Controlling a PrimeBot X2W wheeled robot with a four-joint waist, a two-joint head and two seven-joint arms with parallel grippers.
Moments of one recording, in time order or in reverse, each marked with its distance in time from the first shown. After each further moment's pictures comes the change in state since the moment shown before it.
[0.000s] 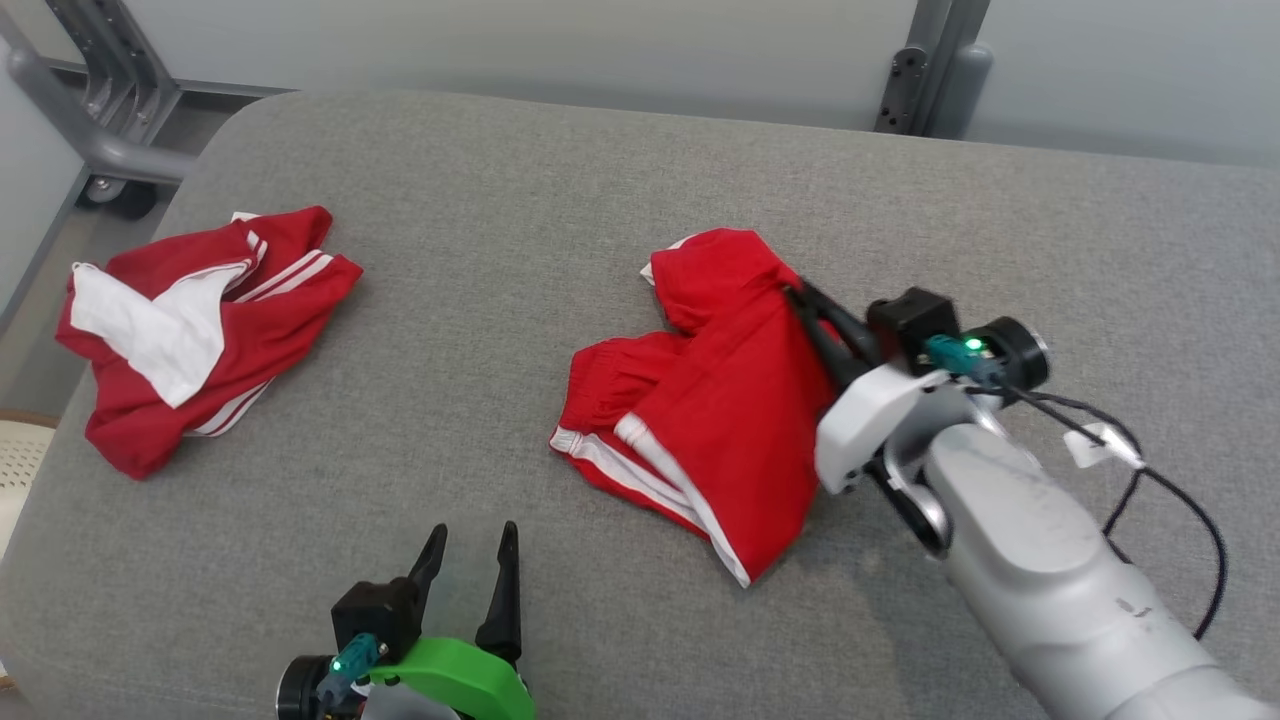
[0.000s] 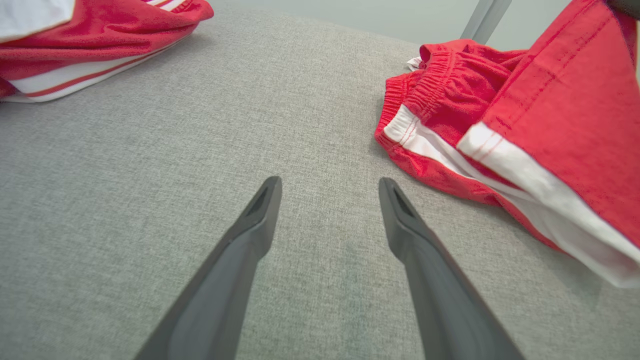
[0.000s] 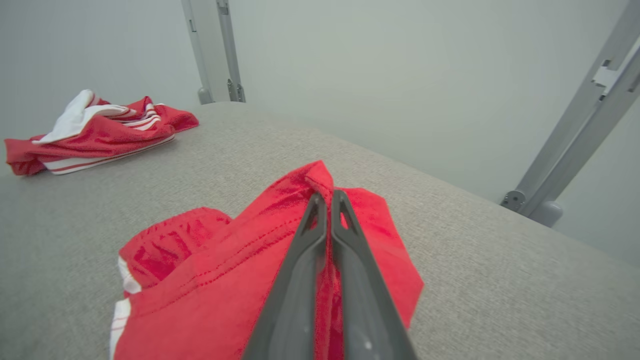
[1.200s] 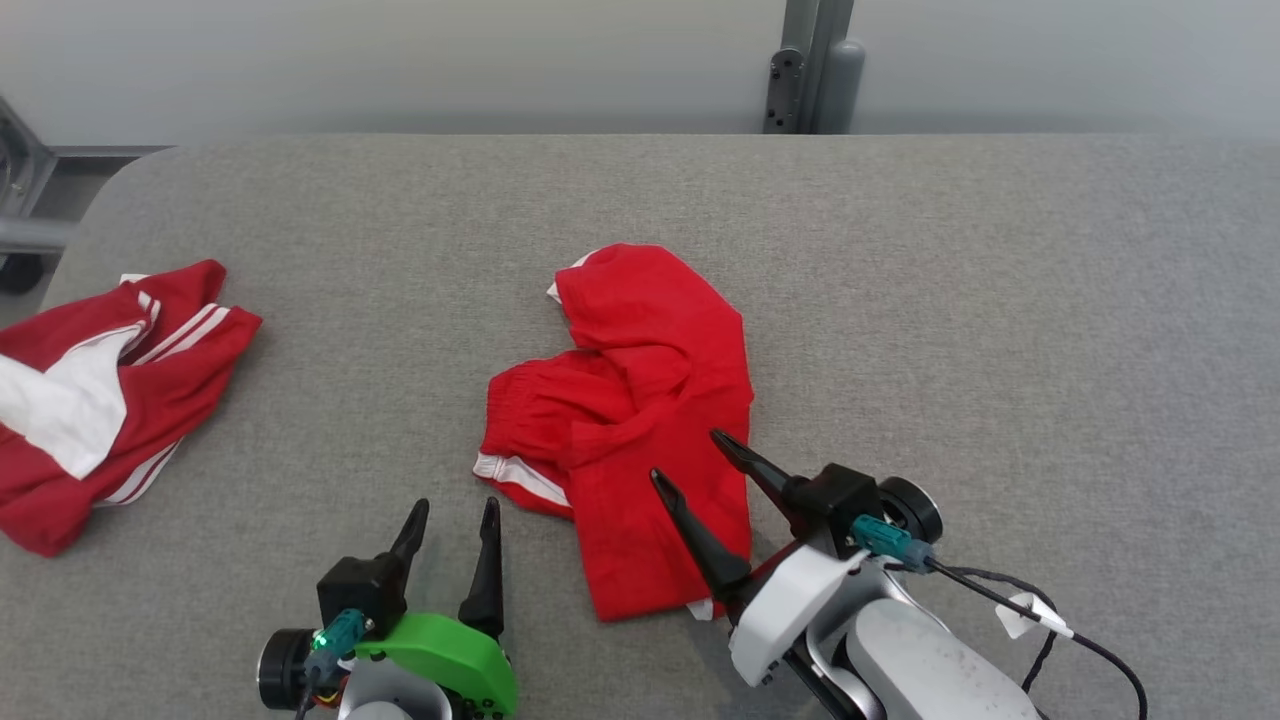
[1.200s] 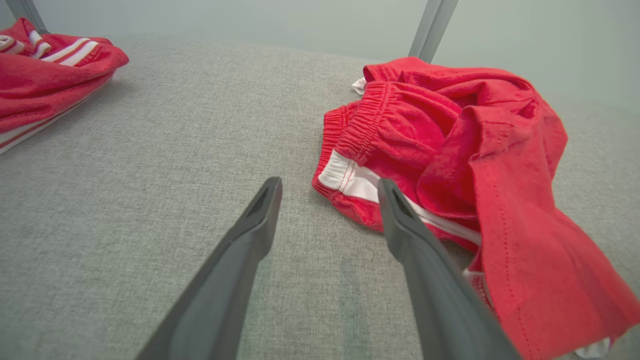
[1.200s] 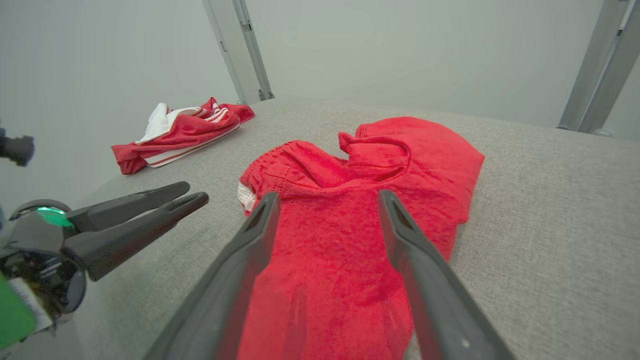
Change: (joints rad) left arm -0.043 0.000 0.055 0.026 0.055 -0.023 0.000; right arm 0.320 0.033 0.120 -0.313 0.086 0.000 0.000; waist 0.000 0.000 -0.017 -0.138
